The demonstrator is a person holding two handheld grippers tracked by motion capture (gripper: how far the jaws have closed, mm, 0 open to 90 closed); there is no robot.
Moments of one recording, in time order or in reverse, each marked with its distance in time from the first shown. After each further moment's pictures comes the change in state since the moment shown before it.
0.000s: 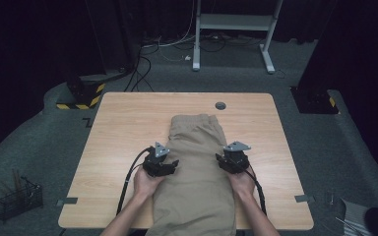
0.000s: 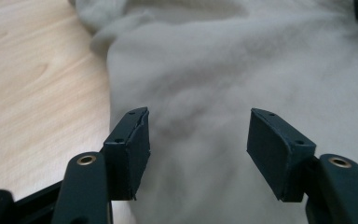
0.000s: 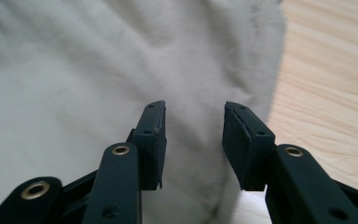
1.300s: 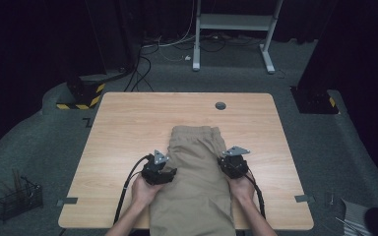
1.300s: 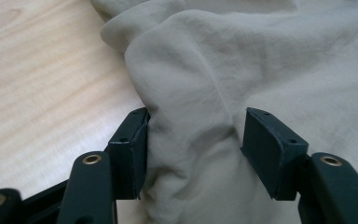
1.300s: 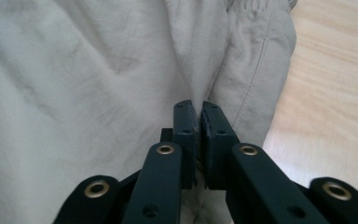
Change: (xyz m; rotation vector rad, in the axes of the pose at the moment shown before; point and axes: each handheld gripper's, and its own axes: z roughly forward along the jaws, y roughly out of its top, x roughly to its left) left arm -0.014 -0.027 -0.014 0.061 -0.019 -0.023; right arm 0.005 -0.015 -0.001 0.040 0.047 0.014
